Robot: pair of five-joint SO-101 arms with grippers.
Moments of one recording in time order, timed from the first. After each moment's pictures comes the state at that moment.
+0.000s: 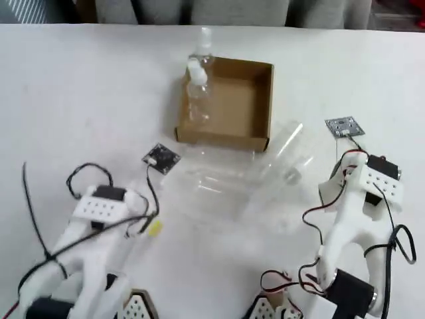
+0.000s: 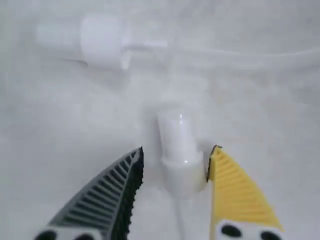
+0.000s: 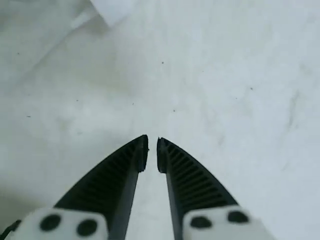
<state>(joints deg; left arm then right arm) 3.2 -27.7 65.5 55.4 -20.9 23.6 -17.2 37.7 69.1 37.8</state>
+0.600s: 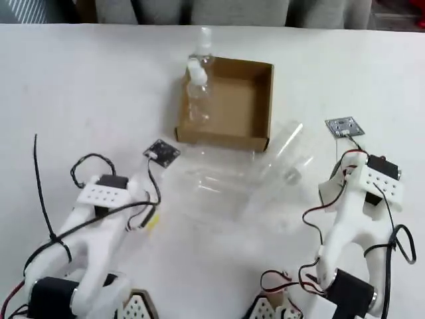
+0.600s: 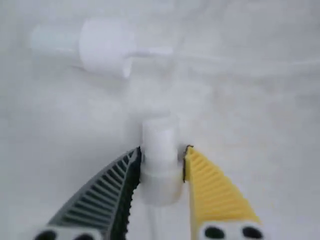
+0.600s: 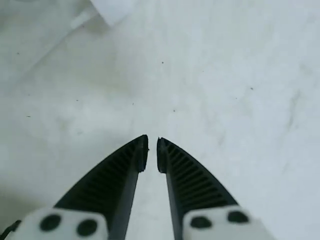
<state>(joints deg) 3.9 -22.0 62.1 55.4 -20.5 23.6 -17.2 37.7 69.1 37.8</state>
